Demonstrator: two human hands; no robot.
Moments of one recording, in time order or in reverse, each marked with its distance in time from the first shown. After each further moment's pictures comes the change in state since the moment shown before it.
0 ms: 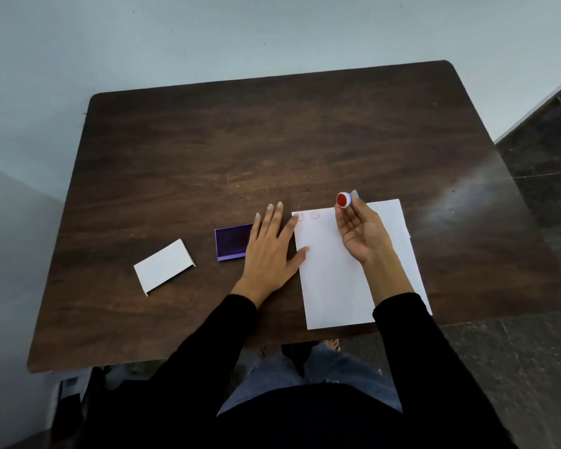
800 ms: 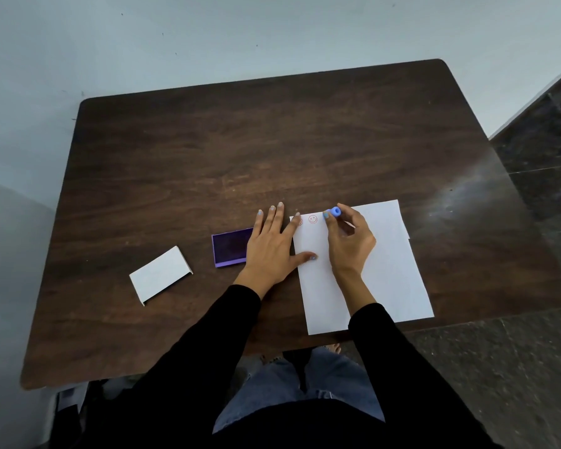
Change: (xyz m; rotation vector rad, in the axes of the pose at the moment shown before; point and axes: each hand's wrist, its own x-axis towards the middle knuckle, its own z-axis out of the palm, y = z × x) left_hand 0.028 -0.002 0.006 0.156 -0.199 -0.009; right_hand 0.011 0.053 -0.010 -0.938 0.301 -0.894
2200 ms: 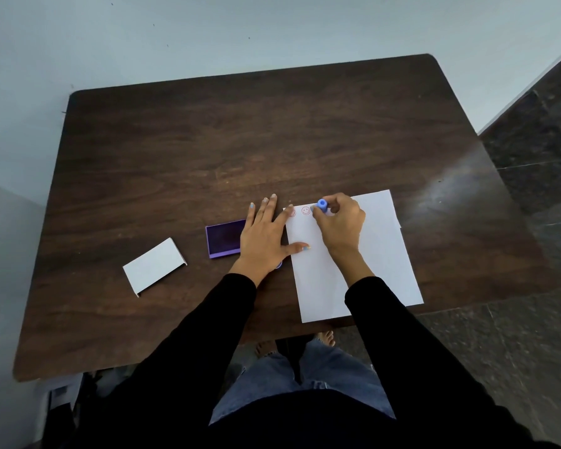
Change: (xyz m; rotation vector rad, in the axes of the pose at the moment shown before) left_hand -0.003 -0.001 -0.001 -0.133 0.049 -0.019; right_hand 0.016 -0.013 0.000 -0.304 -0.189 -0.036
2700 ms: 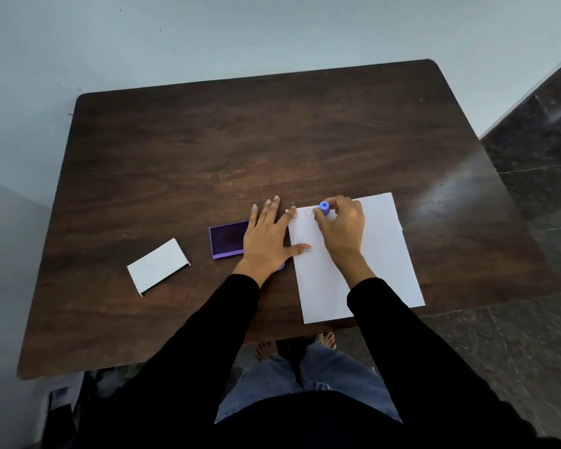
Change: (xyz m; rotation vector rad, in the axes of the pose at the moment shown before) left_hand 0.000 0.000 0.000 -0.008 -0.015 -0.008; right_hand -0.001 0.006 0.004 -0.078 0.017 -0.059
